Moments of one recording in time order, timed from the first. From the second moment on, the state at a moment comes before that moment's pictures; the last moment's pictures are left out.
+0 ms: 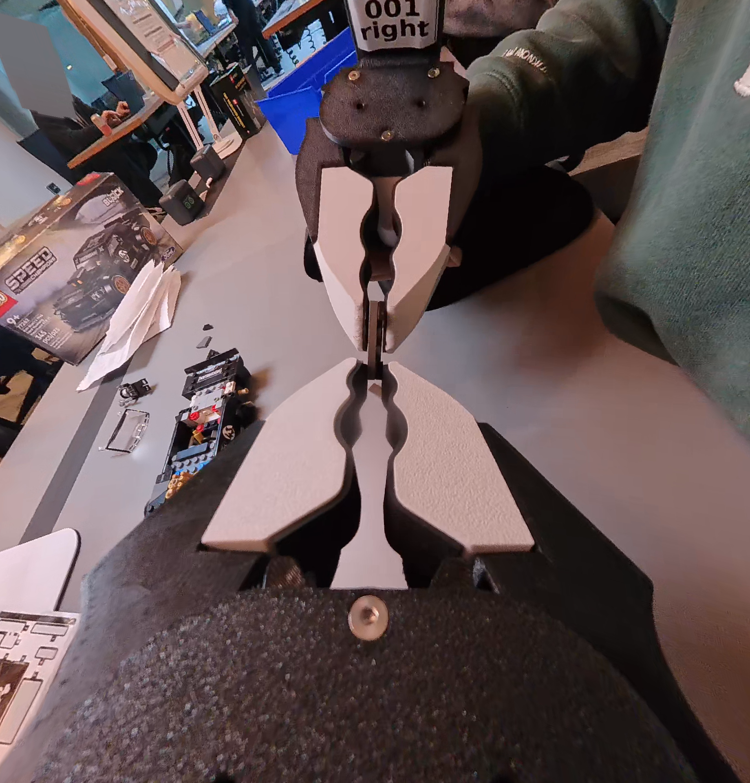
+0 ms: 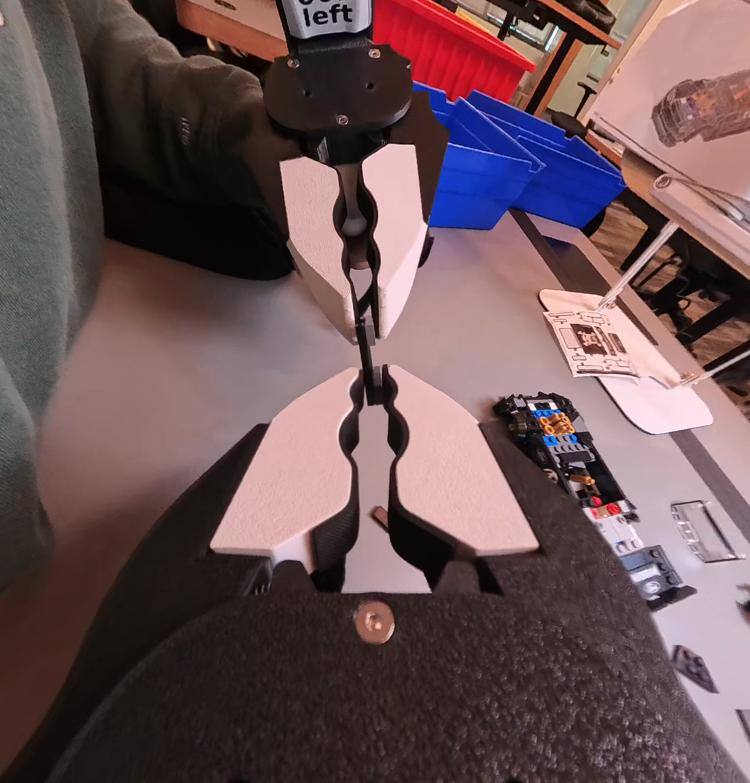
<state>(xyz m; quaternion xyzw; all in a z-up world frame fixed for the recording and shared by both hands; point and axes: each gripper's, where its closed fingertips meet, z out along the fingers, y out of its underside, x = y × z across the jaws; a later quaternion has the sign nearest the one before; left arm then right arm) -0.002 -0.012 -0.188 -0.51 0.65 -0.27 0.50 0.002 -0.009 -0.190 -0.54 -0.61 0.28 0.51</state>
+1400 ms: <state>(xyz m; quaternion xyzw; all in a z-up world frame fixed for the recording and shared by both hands) -0.020 0.042 -0.214 -0.74 0.36 -0.48 0.32 0.005 0.013 -0.251 -0.59 -0.73 0.25 0.22</state>
